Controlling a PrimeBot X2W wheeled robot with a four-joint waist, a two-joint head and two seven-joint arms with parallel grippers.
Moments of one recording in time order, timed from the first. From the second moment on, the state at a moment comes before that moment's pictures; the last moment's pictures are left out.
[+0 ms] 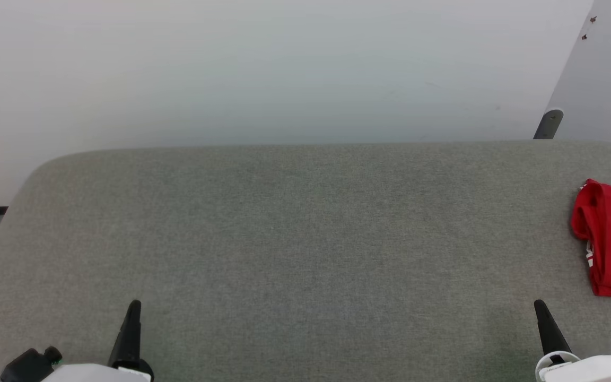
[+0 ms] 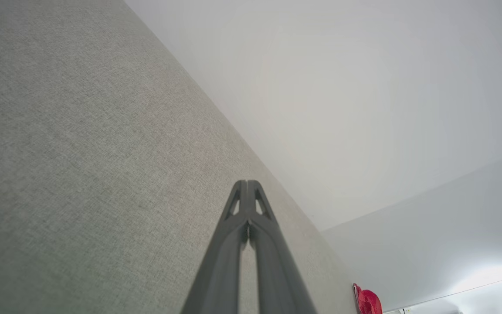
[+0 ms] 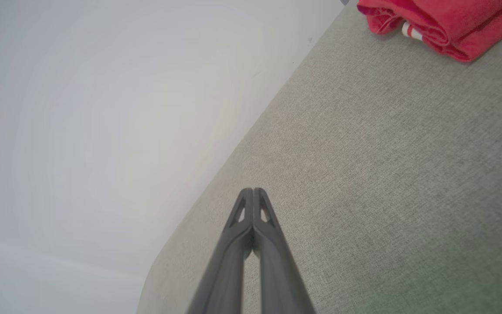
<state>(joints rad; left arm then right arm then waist) 0.01 0.15 0.07 0.22 -1.08 -0.13 -0.05 -0.01 -0.11 -0.03 0.29 1.06 0.13 -0.05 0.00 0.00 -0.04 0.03</state>
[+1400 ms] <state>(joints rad) -0.06 0.09 0.10 0.24 -1.42 -0.13 0.06 -0.07 -0.07 -0.09 0.26 1.42 0.13 0.06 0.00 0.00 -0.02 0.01</state>
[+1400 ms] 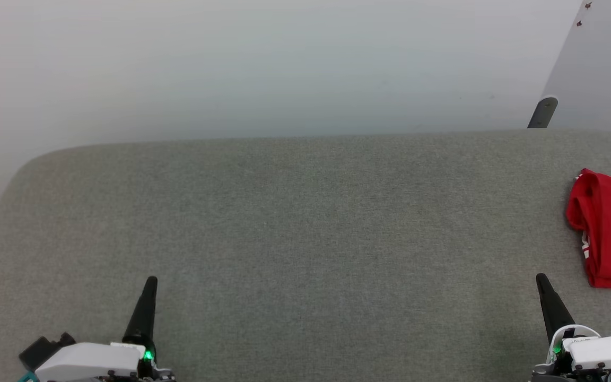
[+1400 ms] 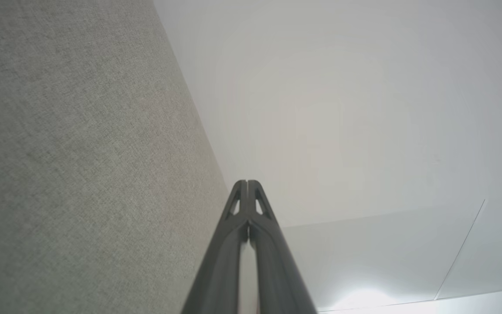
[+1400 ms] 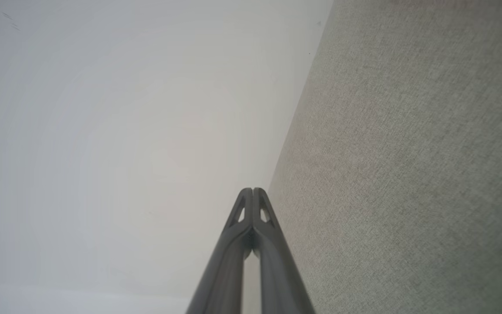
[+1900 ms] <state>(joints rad) -0.08 0.07 0.11 0.24 -1.52 -0.13 0.09 -0.09 -0.06 -0.10 0.25 1.51 0.13 0.09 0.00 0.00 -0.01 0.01</state>
